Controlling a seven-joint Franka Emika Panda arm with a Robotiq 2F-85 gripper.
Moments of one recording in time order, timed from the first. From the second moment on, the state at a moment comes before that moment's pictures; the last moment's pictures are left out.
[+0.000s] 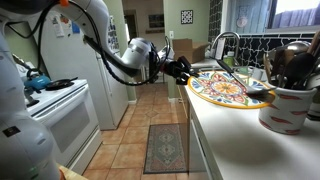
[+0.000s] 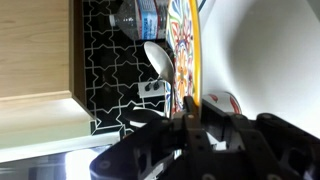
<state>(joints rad) -0.10 0.03 -0.09 -2.15 -1.35 1.61 0.70</state>
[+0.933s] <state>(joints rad) -0.06 0.00 -0.05 -2.12 -1.54 1.96 0.62</state>
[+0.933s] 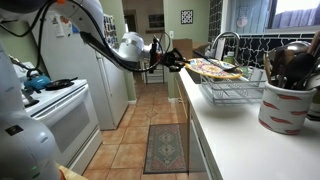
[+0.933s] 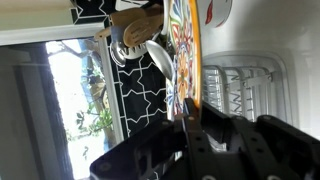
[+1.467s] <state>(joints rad) -0.07 -0.01 -0.06 -2.12 -1.54 1.99 0.62</state>
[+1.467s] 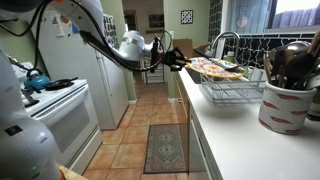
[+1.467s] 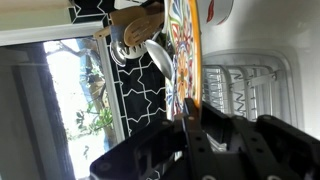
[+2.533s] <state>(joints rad) -0.06 0.03 -0.05 -2.12 -1.61 1.96 0.62</state>
